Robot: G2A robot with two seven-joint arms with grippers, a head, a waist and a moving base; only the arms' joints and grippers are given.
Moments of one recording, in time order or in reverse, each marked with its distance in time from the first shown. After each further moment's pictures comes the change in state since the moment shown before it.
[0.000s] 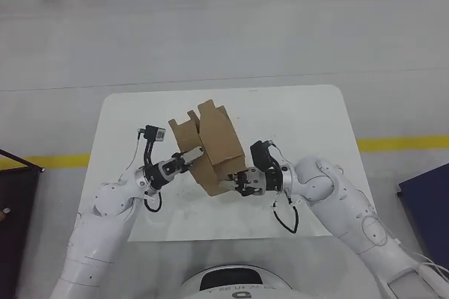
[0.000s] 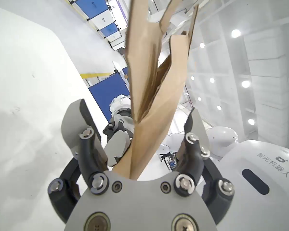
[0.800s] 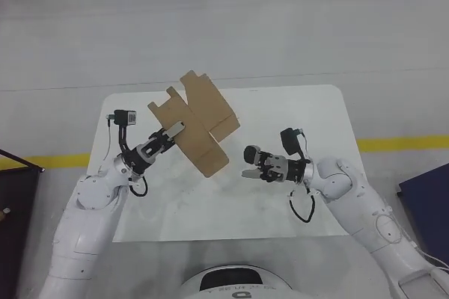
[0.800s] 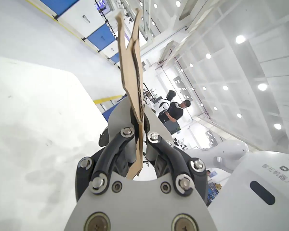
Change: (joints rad) left arm -0.036 0.015 -0.109 -0.015 0.129 -0.008 0.177; right arm -0.062 0.064 0.138 0.078 0.034 0.000 -0.135
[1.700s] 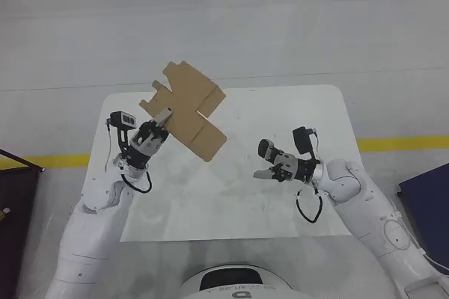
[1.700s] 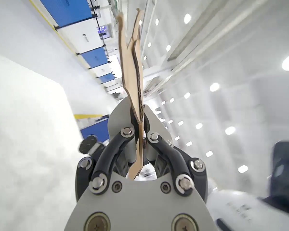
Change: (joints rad) left arm 0.050 -0.031 0.044 -0.010 -0.549 0.272 0.122; right arm -0.030 0.008 0.037 -0.020 -0.015 0.000 -0.026
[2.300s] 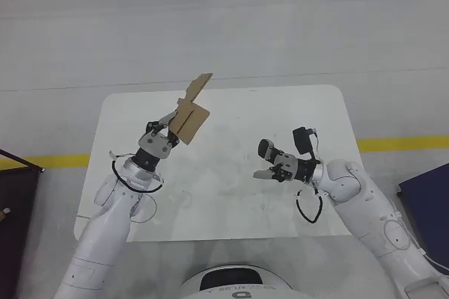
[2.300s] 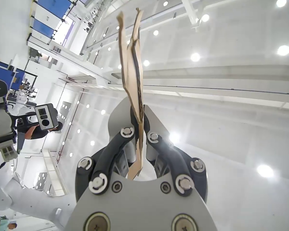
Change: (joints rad) left arm 0.022 -0.019 0.049 -0.040 -0.524 0.377 0.022; right arm 0.000 0.000 0.000 0.000 0.000 0.000 0.000
